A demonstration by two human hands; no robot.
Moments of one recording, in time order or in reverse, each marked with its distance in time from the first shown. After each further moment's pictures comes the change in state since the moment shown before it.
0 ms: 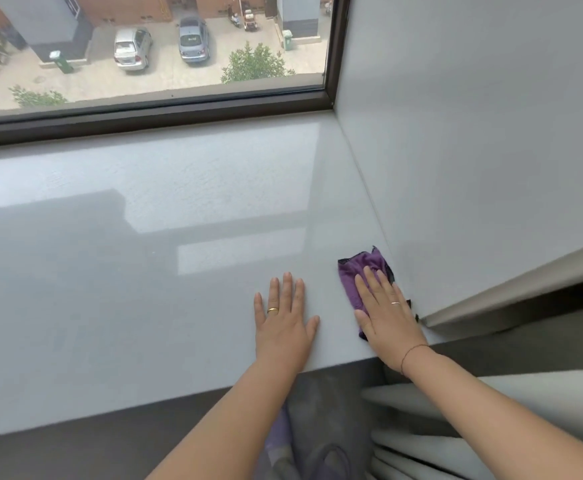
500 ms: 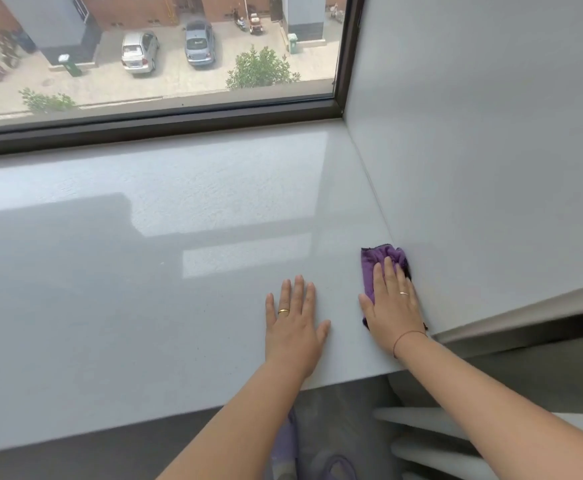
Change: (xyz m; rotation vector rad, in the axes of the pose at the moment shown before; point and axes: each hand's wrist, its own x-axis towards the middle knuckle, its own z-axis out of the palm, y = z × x) left_hand 0.015 -0.003 -0.008 0.007 0.007 0.057; right_hand 0.042 -0.011 -0.013 0.139 -0.001 0.222
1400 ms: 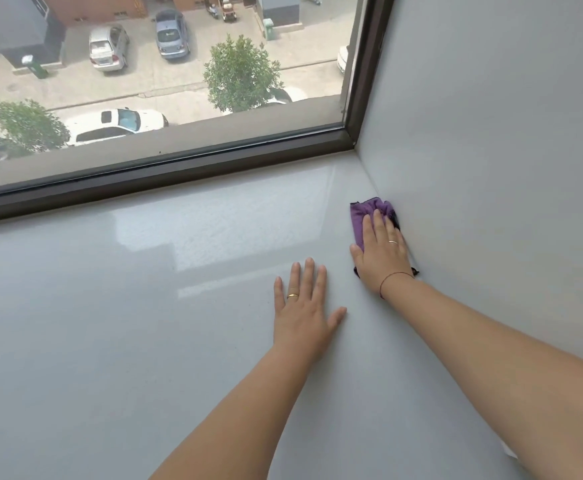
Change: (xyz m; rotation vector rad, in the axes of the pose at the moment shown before) left_hand 0.178 -0.041 -0.047 0.006 0.017 0.123; right_hand 0.224 -0.060 -0.052 0.007 0.085 0.040
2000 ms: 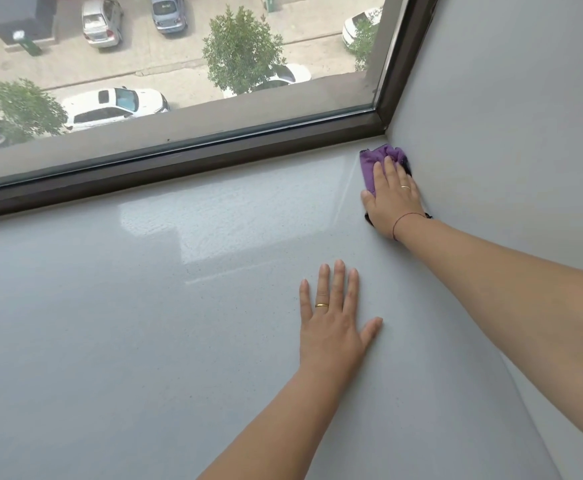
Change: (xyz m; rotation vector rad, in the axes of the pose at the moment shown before) left_hand 0.000 -0.008 0.011 0.014 0.032 0.067; right_hand 0.094 -0.031 -0.019 0.025 -0.003 -0.015
